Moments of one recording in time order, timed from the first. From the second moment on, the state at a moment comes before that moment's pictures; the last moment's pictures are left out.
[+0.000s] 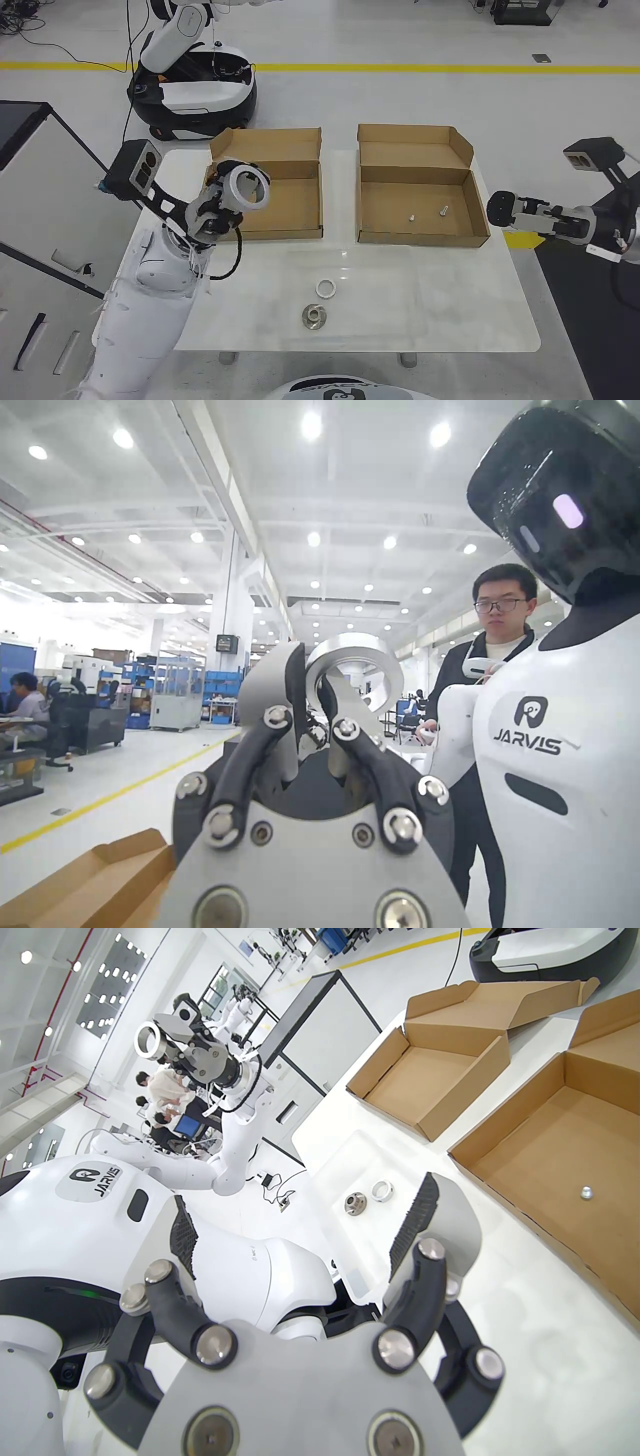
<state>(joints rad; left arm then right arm) 1.44 -1.16 -1.36 -1.98 0.25 -1.01 -0.03 -1.63 -0.78 1.98 -1.91 0.57 -0.26 1.39</state>
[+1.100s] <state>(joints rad) 1.50 -1.14 -1.37 -2.11 0.02 -1.01 0.00 -1.63 -0.78 1.98 -1.91 0.57 -0.26 1.39</state>
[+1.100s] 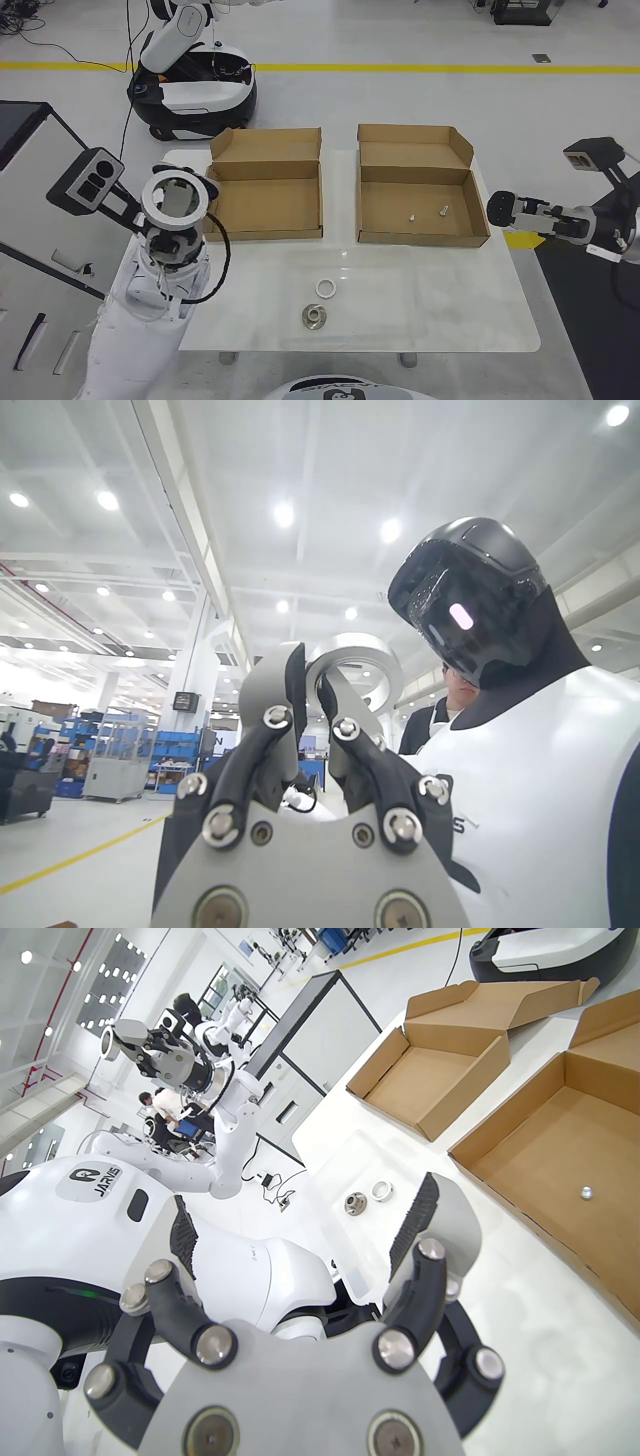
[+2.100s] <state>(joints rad) 1.57 -1.11 -1.45 -2.12 -0.03 -1.01 -0.09 -1.63 -0.78 1.98 -1.91 0.57 -0.26 1.39</state>
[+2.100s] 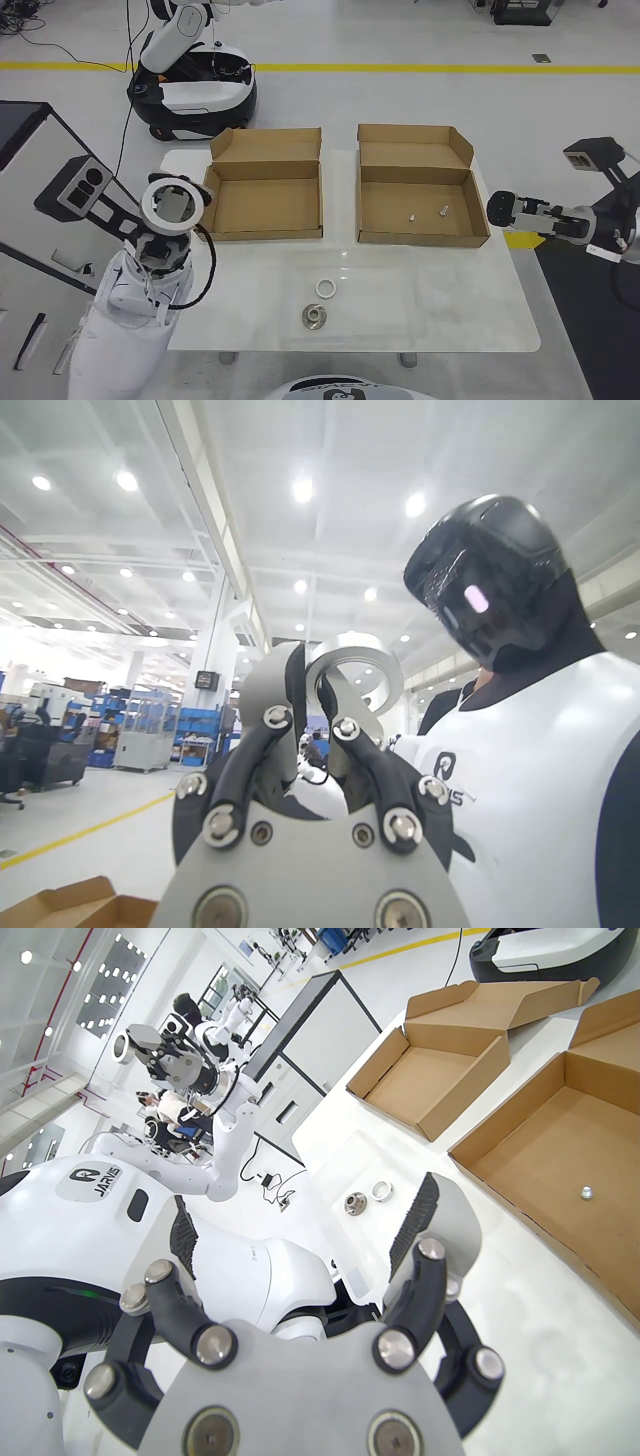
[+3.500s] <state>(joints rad) 1.50 -1.11 -1.48 -2.09 -0.03 -0.80 -0.34 -1.63 -0.78 1.98 -1.91 0.57 -0.26 1.39</state>
